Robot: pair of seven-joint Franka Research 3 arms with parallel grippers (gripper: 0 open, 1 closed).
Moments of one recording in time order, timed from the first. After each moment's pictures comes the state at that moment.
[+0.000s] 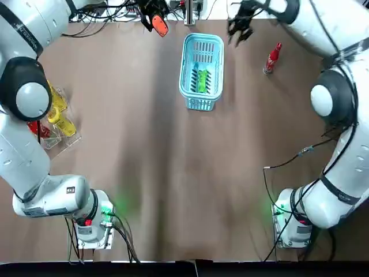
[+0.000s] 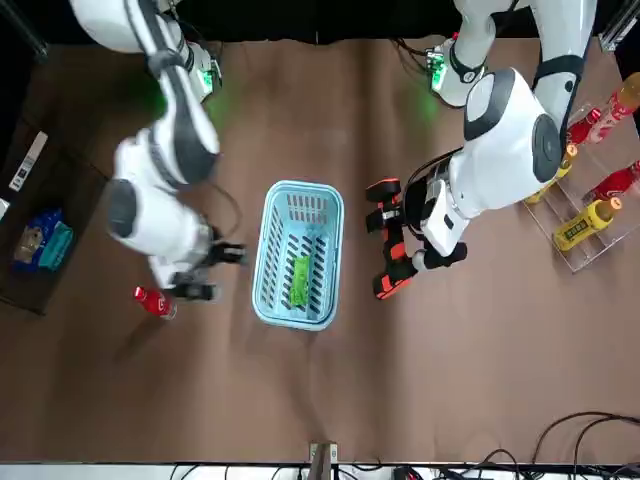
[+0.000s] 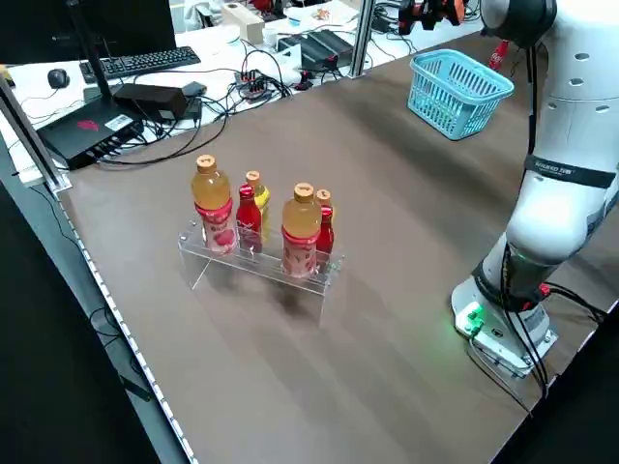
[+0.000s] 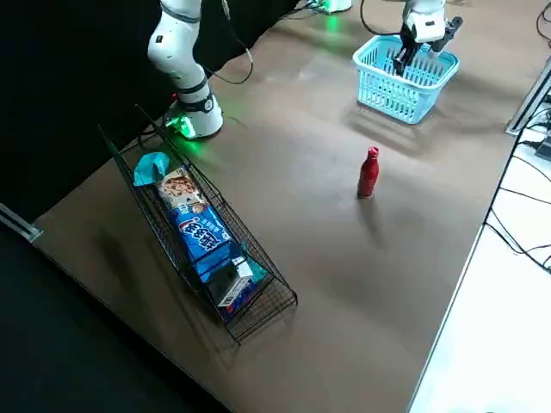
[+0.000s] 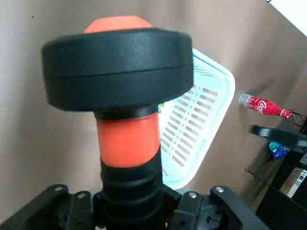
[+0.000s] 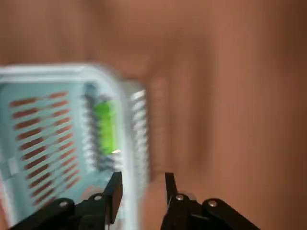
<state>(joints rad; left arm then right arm) 0.07 0.37 -0.60 -1.51 -0.37 1.98 -0.61 0.47 0.43 -0.16 -1.50 0.34 1.89 0.34</state>
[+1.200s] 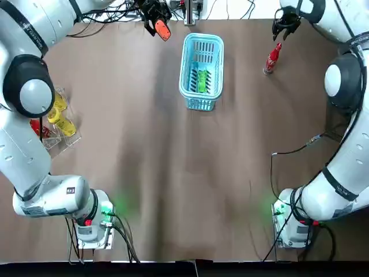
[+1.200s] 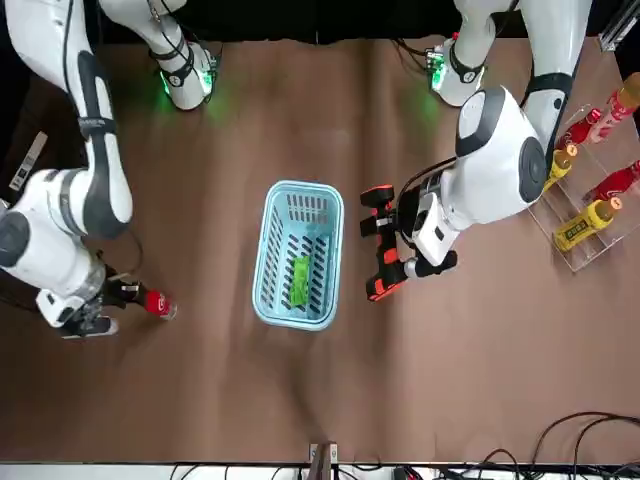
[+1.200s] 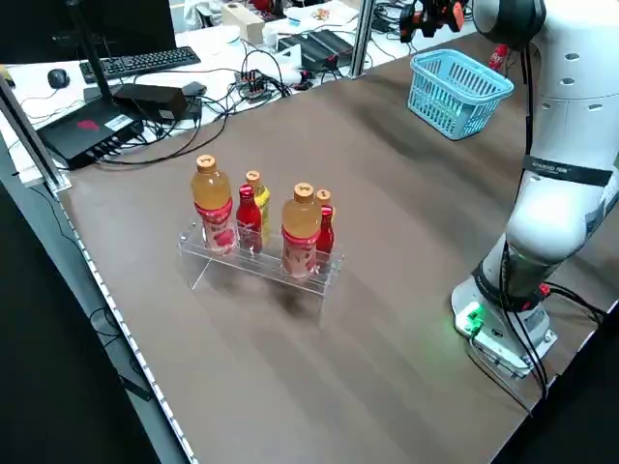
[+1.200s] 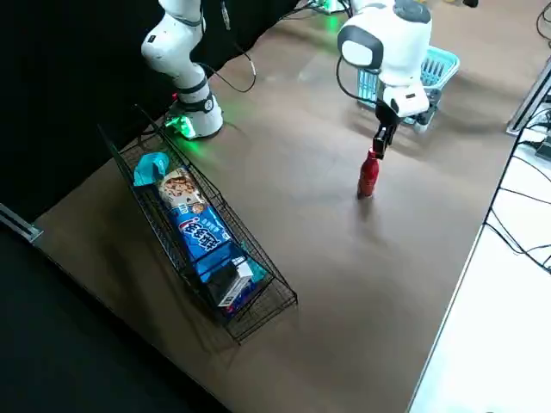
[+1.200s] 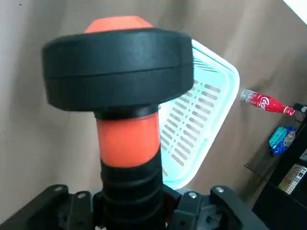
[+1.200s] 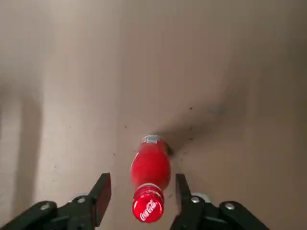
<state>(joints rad) 0.06 0.41 -0.60 -1.51 -0.38 1.99 -0.61 0.24 0.47 -0.25 -1.63 0.14 2.11 -0.12</state>
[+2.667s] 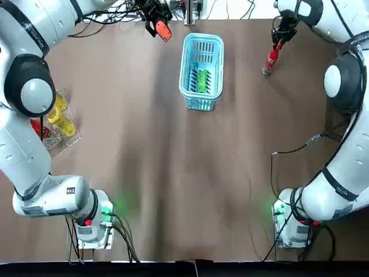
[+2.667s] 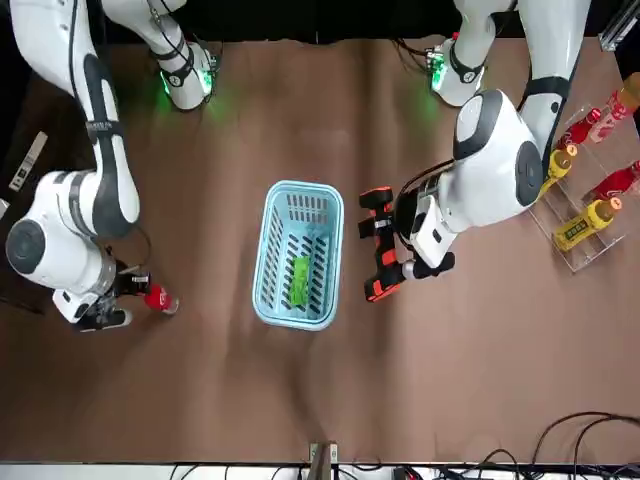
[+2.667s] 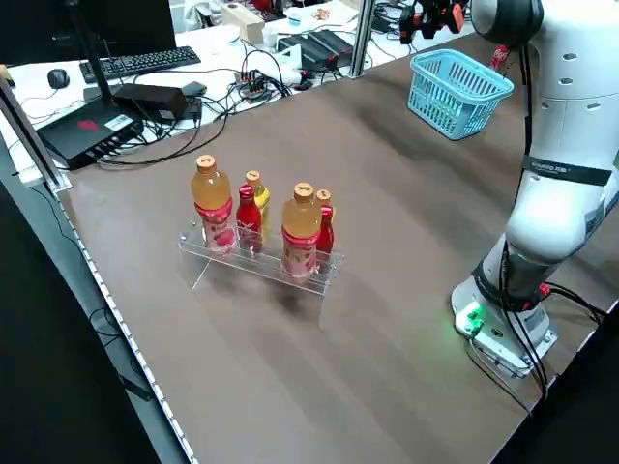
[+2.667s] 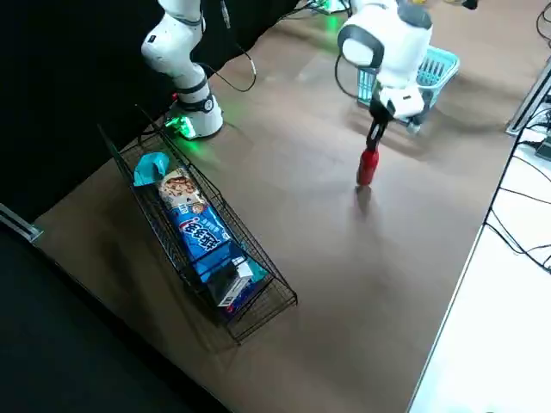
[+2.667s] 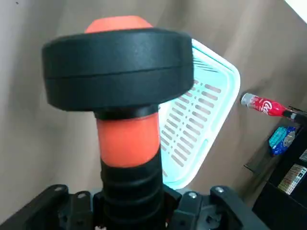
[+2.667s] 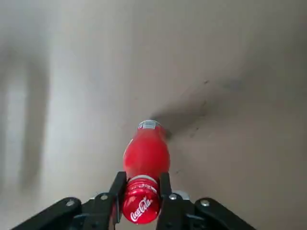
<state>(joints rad) 0.05 0.42 -0.60 -1.51 -0.38 2.00 -0.61 0.25 0.44 -0.23 -1.63 0.14 1.98 -0.15</state>
